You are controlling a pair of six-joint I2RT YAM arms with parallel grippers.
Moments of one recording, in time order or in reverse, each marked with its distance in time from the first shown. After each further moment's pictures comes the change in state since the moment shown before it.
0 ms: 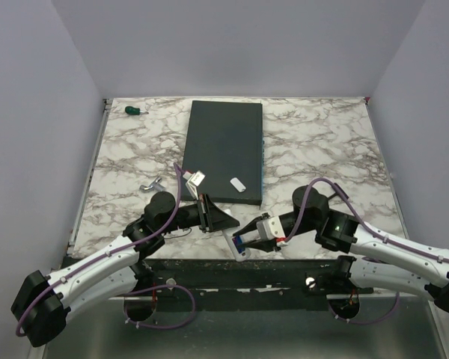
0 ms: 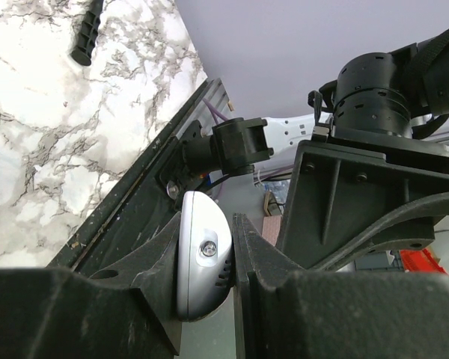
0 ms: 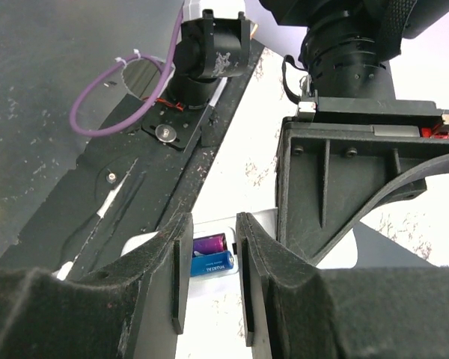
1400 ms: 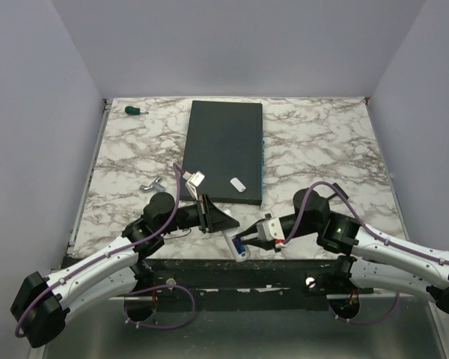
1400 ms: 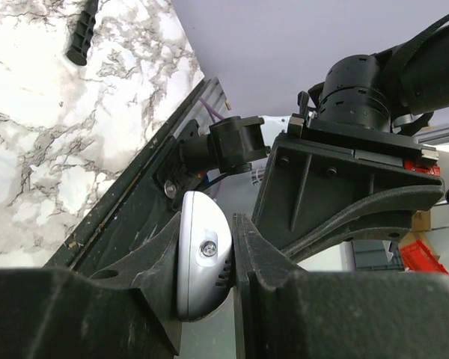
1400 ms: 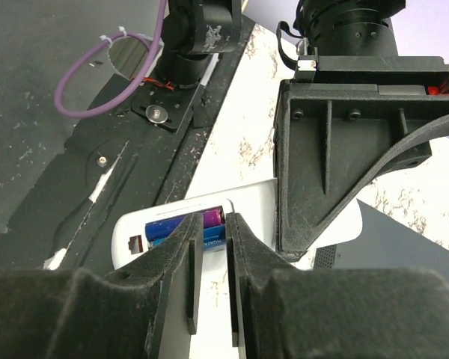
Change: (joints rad) left arm 0.000 -0.015 0.000 -0.004 0.000 0.001; right arm 0.000 -0.023 -0.034 -0.023 0.065 -0.016
